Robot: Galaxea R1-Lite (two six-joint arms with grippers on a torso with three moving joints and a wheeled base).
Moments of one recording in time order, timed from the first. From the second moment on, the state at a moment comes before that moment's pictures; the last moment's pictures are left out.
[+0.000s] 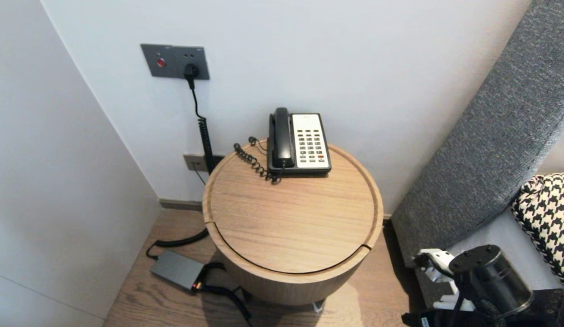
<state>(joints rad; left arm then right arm) 0.00 0.00 0.00 -0.05 0.01 0.00 0.54 1.49 -0.37 -0.25 -0.01 0.36</state>
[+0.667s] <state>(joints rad) 0.00 0.00 0.00 -0.05 0.01 0.00 0.30 1.08 -0.16 -0.26 0.13 0.25</state>
